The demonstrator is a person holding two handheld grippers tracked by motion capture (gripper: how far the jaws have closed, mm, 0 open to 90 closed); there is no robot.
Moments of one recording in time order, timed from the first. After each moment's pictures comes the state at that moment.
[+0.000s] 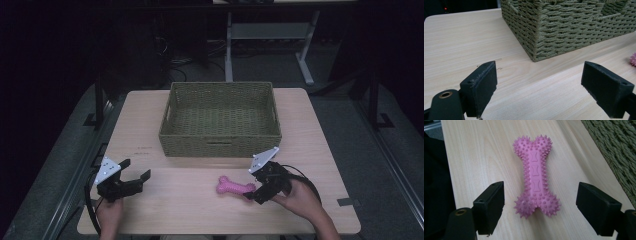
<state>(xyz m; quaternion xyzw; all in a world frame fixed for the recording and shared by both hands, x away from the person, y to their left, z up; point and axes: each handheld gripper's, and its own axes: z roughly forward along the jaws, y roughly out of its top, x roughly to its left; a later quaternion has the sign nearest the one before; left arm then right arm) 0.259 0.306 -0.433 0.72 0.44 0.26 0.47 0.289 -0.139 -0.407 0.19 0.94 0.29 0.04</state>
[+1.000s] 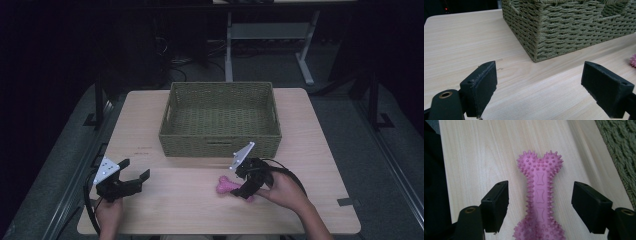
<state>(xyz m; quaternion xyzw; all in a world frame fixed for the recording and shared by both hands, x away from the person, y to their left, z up) 0.259 0.308 -0.433 0.72 0.44 0.26 0.47 0.308 -0.096 -0.411 0.15 0.96 0.25 0.02</state>
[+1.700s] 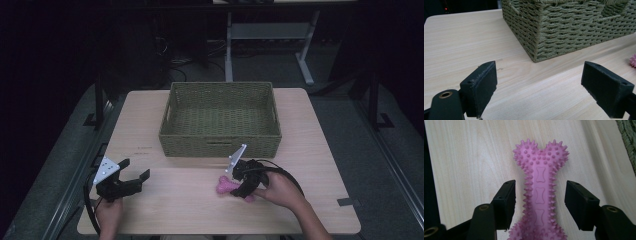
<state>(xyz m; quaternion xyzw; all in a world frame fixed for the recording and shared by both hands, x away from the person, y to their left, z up) 0.259 0.308 -0.433 0.72 0.44 0.26 0.47 0.313 -0.087 -0.425 0.14 0.97 0.21 0.01</state>
